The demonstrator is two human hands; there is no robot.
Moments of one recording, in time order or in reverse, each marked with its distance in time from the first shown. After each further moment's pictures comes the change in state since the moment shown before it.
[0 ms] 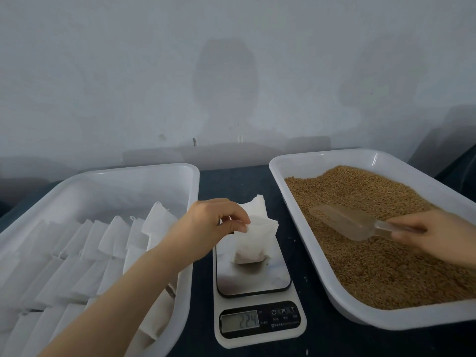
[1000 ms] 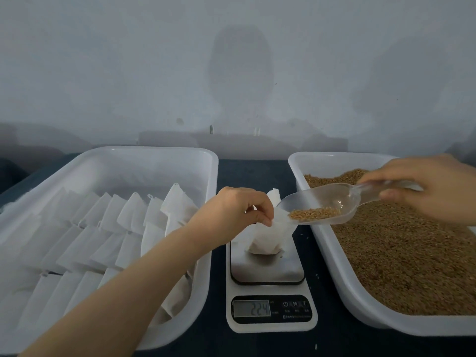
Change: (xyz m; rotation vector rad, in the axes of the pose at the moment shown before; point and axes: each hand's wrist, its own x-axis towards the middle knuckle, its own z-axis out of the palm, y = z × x) left_hand 0.001 0.002 0.003 -0.015 -0.046 0.053; right_hand 0.007 -0.102 -0.056 -0.236 0.148 -0.561
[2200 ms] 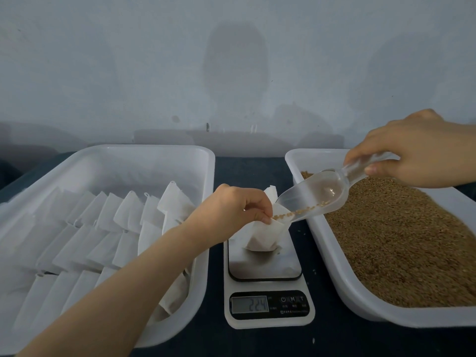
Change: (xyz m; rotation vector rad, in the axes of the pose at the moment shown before) left_hand 0.000 0.000 0.001 -0.027 0.008 -0.013; right_hand 0.037 -0.016 -0.029 -0.368 -0.104 0.008
